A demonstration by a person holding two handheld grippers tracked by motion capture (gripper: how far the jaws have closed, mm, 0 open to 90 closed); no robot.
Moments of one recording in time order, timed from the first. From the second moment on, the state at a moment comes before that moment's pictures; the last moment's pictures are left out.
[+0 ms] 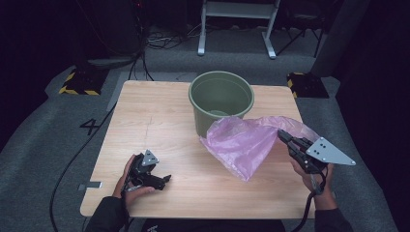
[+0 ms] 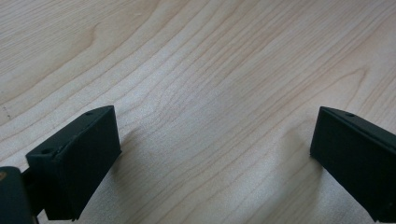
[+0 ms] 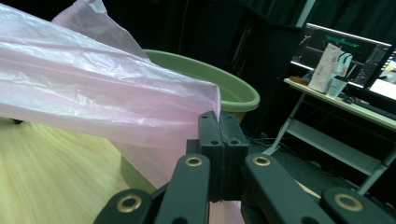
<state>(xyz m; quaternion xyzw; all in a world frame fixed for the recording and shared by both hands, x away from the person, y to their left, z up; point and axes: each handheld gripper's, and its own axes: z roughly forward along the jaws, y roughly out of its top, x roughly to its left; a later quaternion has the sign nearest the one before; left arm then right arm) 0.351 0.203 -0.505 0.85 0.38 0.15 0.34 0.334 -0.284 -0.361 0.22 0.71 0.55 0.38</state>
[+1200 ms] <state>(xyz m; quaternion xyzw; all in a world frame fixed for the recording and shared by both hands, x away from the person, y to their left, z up) 0.351 0.201 -0.482 0.84 0.36 0.18 0.36 0.382 -0.281 -0.305 0.26 0.69 0.52 0.44</state>
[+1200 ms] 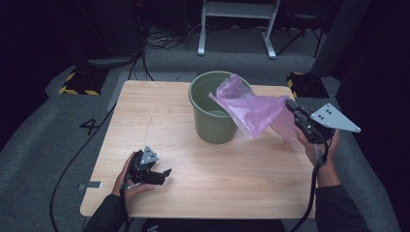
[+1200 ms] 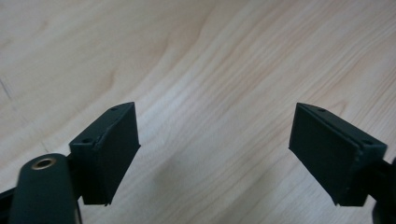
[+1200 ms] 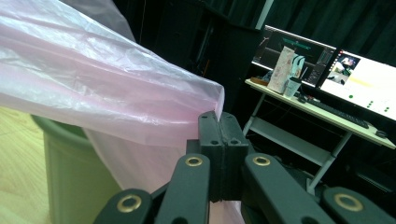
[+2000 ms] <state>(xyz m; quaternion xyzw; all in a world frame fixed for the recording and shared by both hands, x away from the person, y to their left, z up) 0.374 0.139 -0.349 0.79 0.27 0.27 0.48 0.423 -0.248 -0.293 0.27 0.70 0.48 0.45</state>
